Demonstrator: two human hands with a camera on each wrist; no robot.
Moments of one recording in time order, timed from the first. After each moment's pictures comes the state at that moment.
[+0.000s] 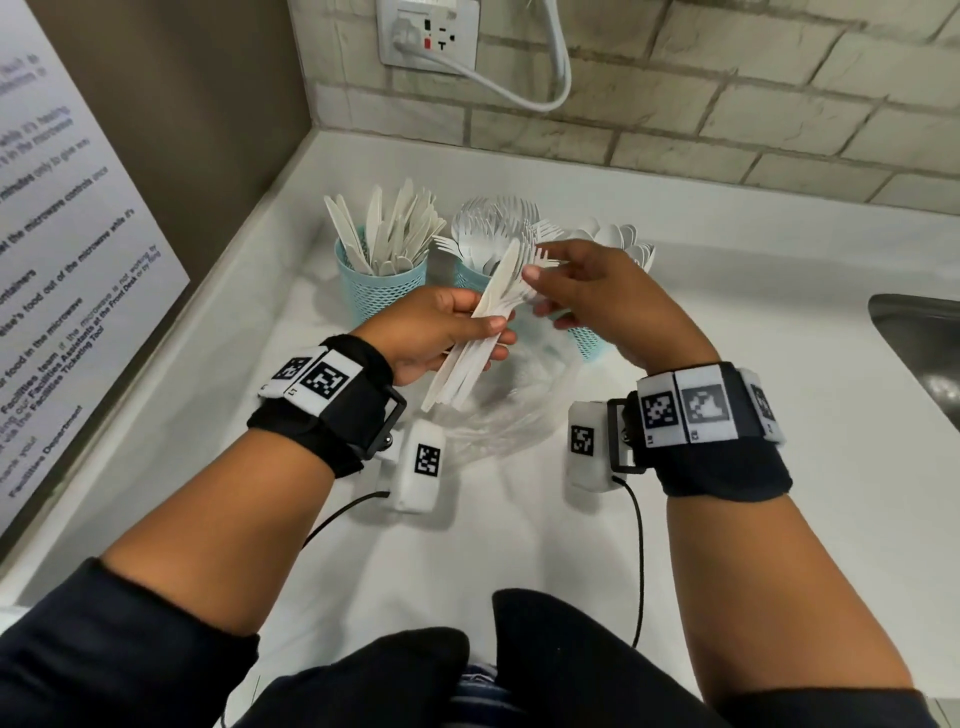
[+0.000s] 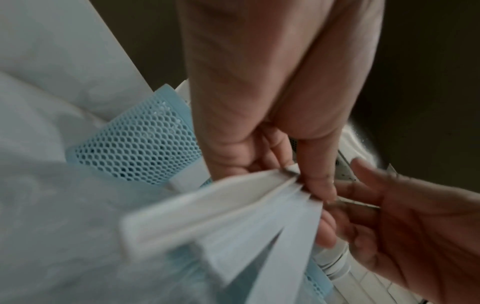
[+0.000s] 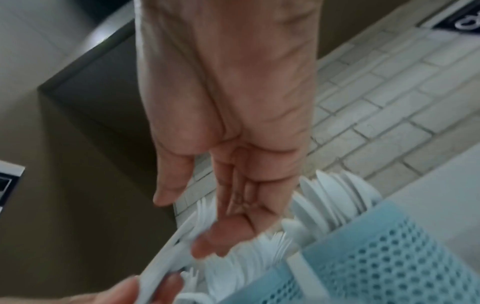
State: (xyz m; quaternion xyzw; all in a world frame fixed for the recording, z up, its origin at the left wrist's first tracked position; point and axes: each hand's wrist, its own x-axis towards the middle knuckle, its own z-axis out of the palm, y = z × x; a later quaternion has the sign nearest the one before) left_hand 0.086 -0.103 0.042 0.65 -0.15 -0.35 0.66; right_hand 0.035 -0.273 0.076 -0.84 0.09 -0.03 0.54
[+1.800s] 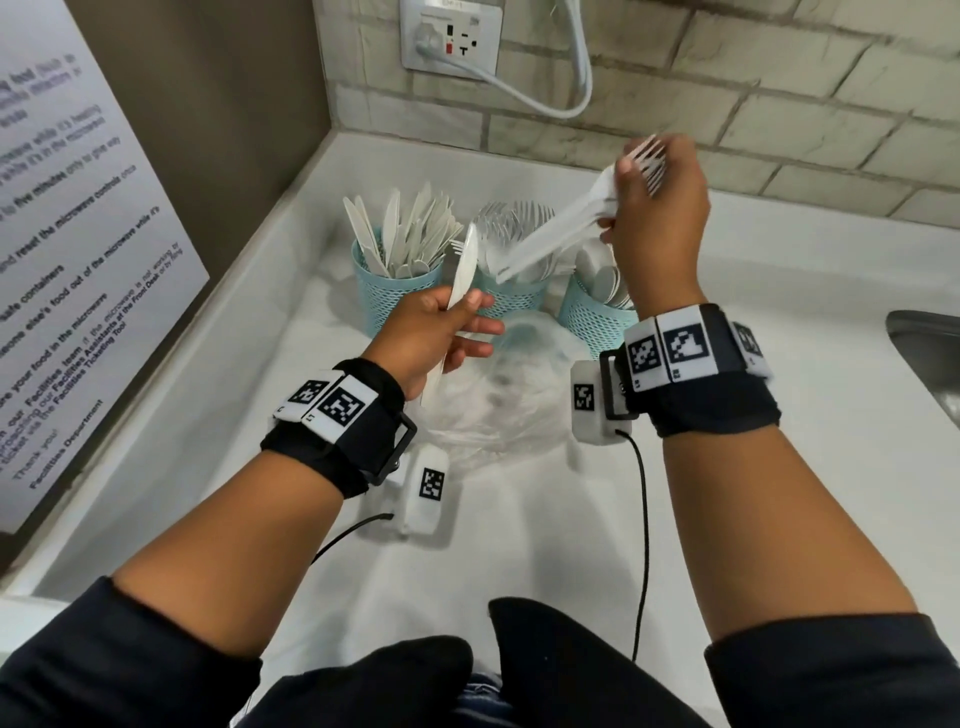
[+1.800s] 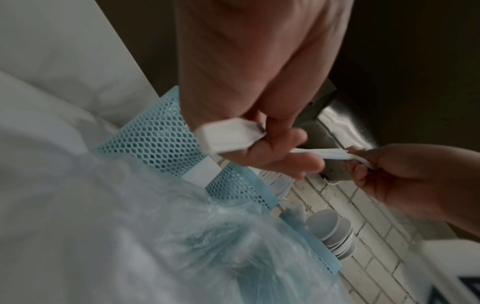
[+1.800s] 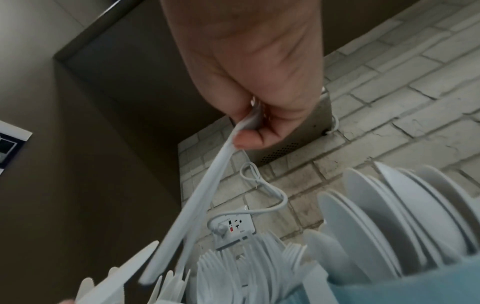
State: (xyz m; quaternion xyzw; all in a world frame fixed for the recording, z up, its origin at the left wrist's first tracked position) left_hand 0.080 -0.098 0.034 0.66 -0.06 -0.23 0.72; right_hand 0.081 -0.279 0.098 -0.77 0.13 -0.39 0.48
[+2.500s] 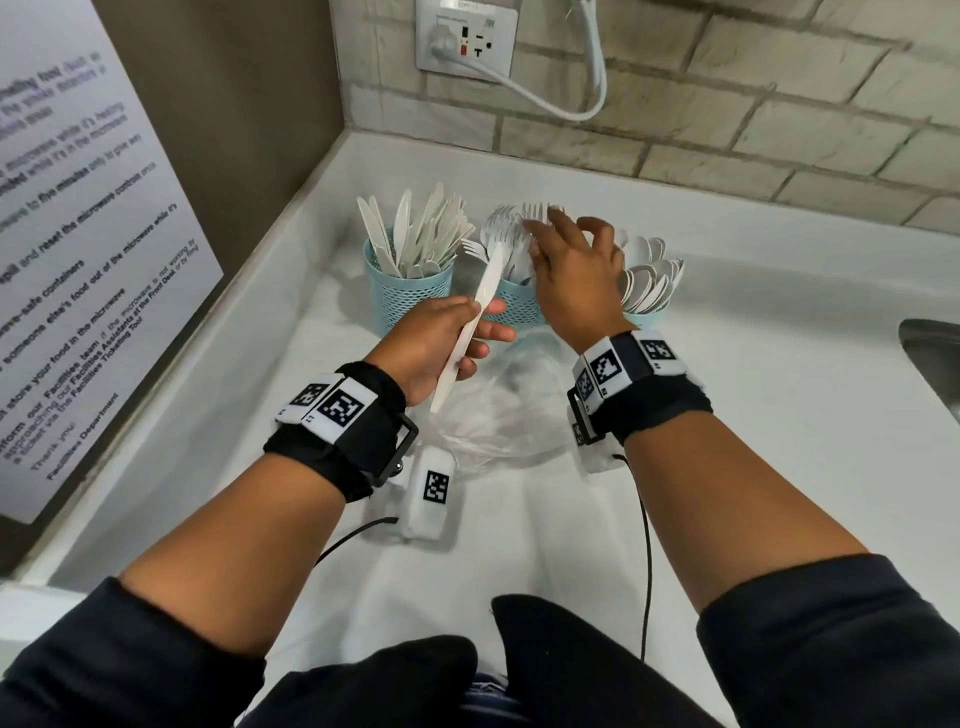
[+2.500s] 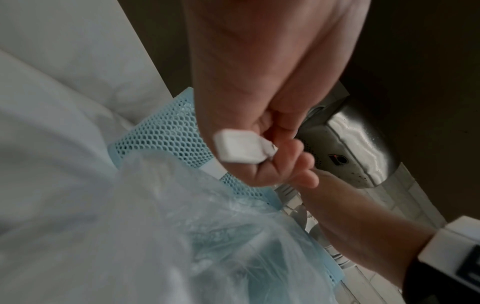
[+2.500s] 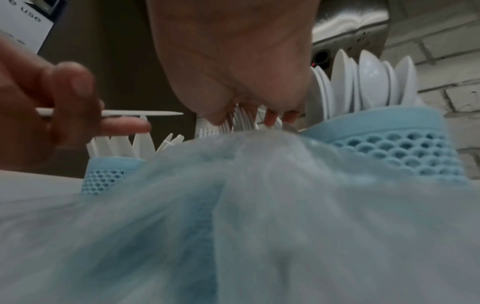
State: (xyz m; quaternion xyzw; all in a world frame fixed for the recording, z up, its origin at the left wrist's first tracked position) left_hand 0.080 -0.095 0.036 0.61 -0.03 -0.28 0.74; right_hand 0.100 -0.259 0.038 -0.98 0.05 -0.19 0.09
